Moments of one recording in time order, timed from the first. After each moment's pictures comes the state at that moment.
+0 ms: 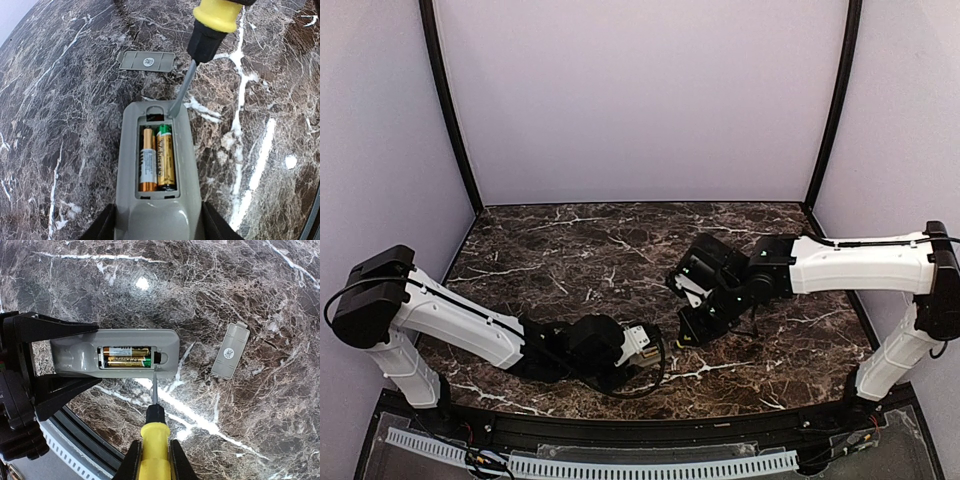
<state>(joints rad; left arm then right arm) -1.26 1.66 0.76 0.09 -0.25 0.02 1.08 1.56 1.16 -0.76 -0.06 0.55</state>
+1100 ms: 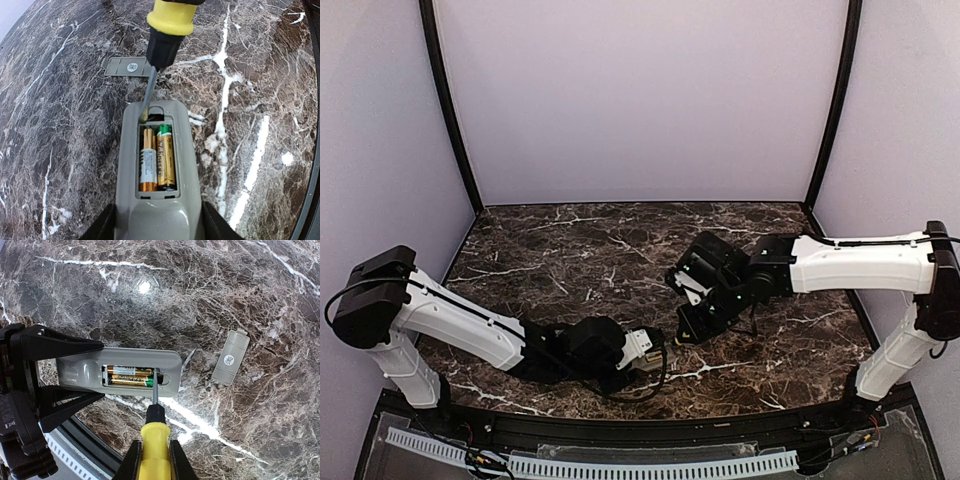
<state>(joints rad) -1.27 1.67 0.76 0.10 -0.23 0.04 1.08 1.56 1.17 -0.74 -0.08 0.54</state>
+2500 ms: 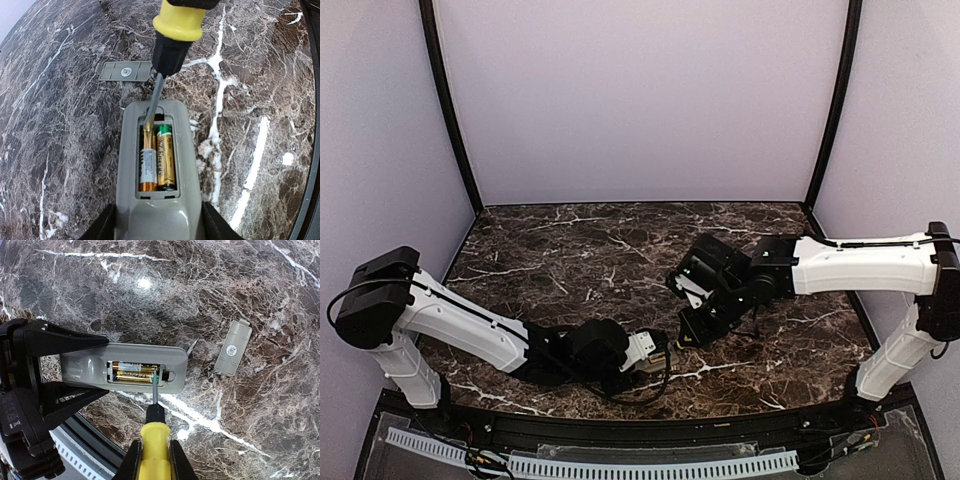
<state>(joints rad) -1.28 1.68 0.77 0.11 -0.24 0.04 1.09 1.55 1.16 -0.77 -0.07 0.56</state>
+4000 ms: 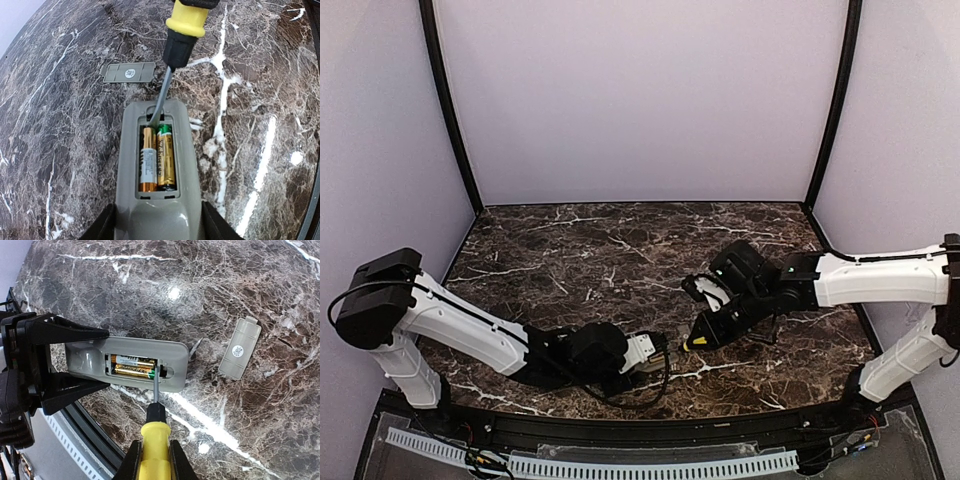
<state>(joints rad) -1.29 1.69 0.76 0.14 -0.27 0.07 1.00 1.42 0.92 -0.53 -0.23 0.51</state>
